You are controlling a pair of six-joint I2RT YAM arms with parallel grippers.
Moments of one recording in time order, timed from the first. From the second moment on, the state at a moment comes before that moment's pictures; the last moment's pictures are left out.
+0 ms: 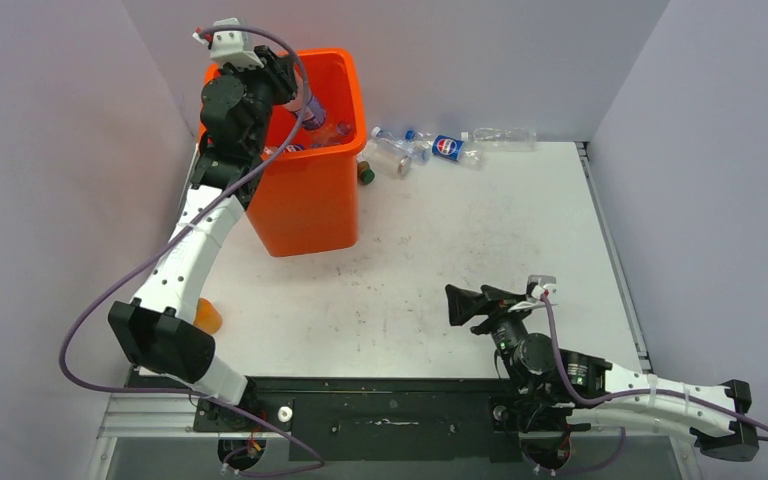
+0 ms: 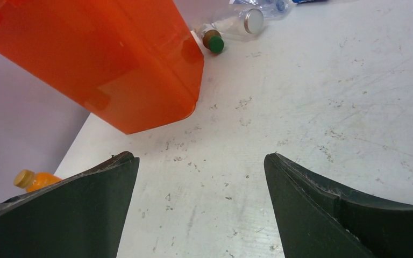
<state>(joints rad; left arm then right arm) -0.30 1.54 1.69 0.12 -0.20 -0.27 1.33 0.41 0.35 -0.02 1.01 0.57</state>
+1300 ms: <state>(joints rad) -0.60 1.36 1.71 0.02 -0.29 -0.06 1.33 0.38 0.39 -0.12 1.05 0.59</state>
